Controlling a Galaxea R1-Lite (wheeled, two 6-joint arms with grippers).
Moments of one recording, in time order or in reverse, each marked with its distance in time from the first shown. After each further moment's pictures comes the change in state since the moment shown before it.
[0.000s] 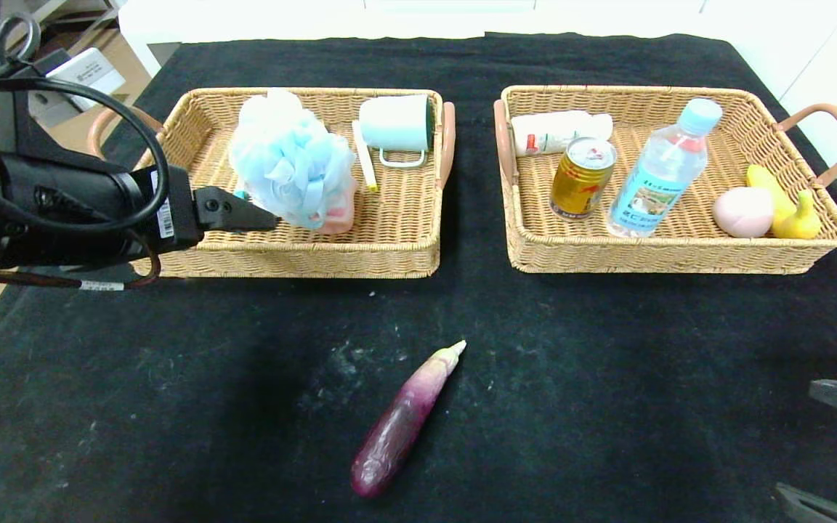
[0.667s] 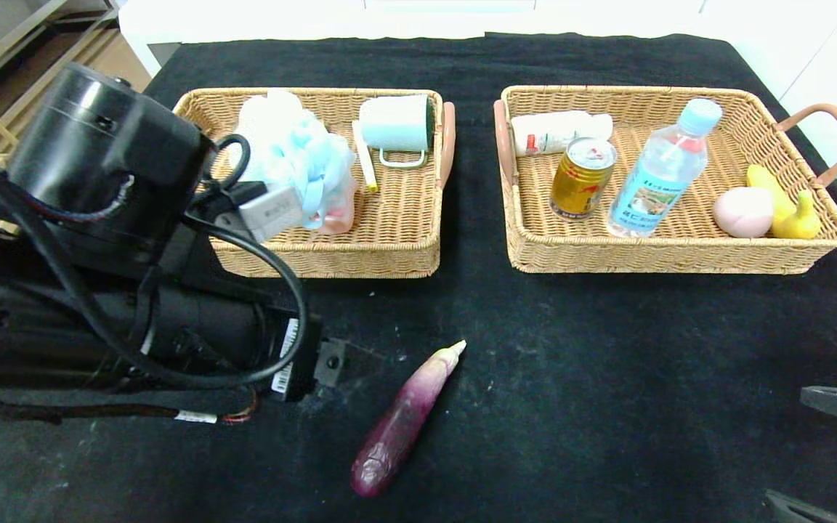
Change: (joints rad) left arm -0.330 0.082 0.079 0.117 0.035 0.068; right arm 0.001 0.014 0.014 0.000 0.000 -0.018
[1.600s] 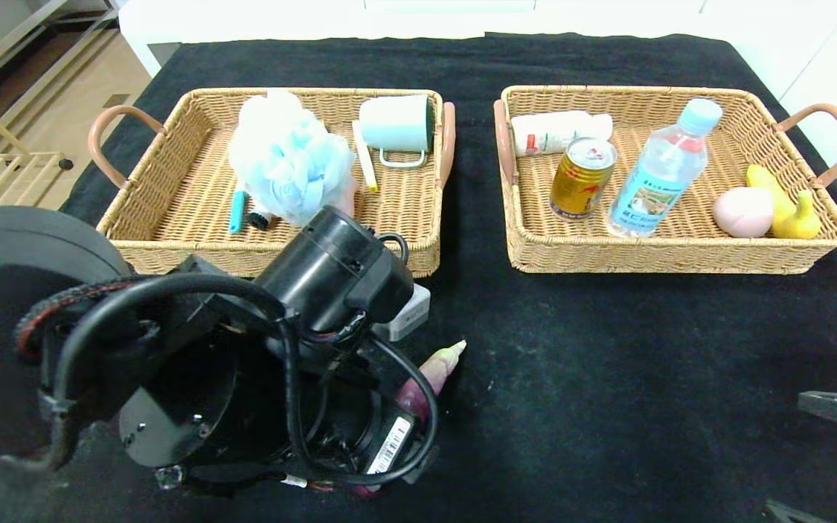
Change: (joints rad) left arm -0.178 0.181 -0.001 0.029 0.150 0.084; right arm 0.021 -0.007 0.005 0.000 0.000 -0.002
